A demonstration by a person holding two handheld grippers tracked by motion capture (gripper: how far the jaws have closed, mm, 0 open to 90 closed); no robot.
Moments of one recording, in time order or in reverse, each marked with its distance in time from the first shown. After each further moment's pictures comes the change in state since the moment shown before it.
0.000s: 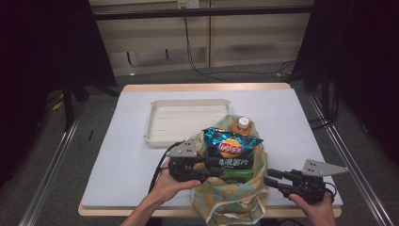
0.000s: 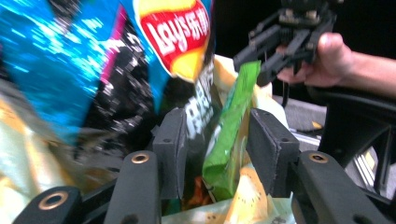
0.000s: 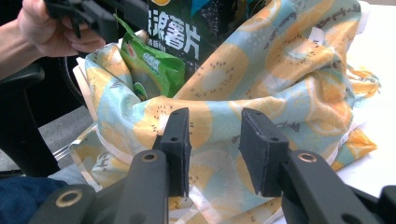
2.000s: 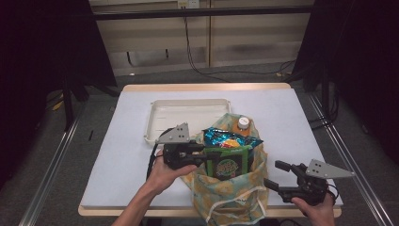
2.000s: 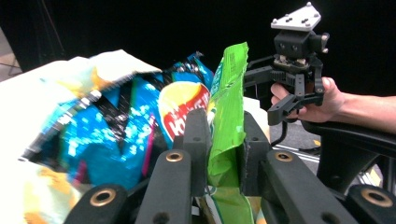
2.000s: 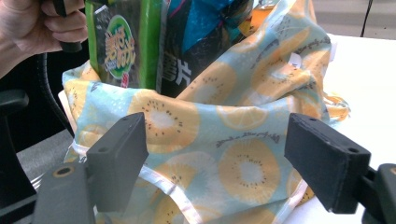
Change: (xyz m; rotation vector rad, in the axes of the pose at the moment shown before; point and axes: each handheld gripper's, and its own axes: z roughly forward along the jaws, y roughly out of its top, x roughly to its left) left arm 0.005 0.045 -0.030 -0.131 0.006 0.037; right arm 0.007 0.004 -0.004 -0.104 -0.075 -0.002
